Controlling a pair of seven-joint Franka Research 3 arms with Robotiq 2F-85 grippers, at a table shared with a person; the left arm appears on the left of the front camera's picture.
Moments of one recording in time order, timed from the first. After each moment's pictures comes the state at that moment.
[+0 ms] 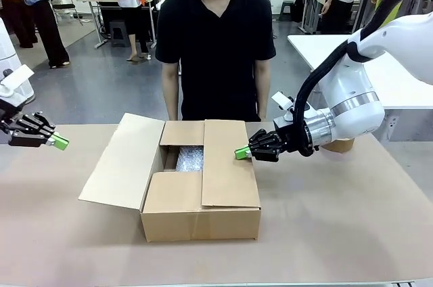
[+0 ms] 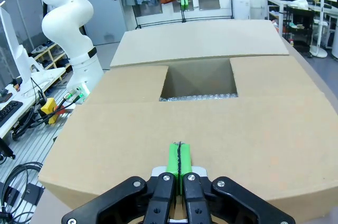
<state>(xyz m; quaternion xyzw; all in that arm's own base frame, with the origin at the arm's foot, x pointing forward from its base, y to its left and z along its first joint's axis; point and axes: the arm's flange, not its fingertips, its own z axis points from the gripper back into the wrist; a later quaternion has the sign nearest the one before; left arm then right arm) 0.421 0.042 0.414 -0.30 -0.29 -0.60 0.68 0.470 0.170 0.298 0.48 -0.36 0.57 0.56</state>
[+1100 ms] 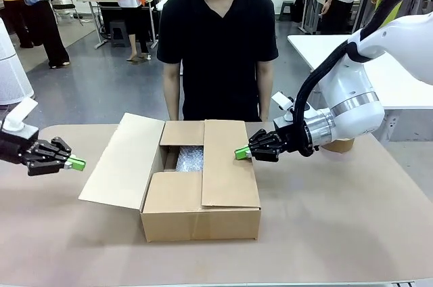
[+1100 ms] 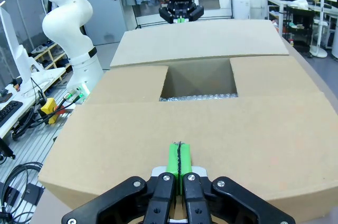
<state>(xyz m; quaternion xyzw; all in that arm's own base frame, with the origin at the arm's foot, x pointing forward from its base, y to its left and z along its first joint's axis) 0.410 0.034 0.317 -0.39 -0.38 -0.58 0.61 0.470 0.170 0.298 0.48 -0.35 0.57 0.56</state>
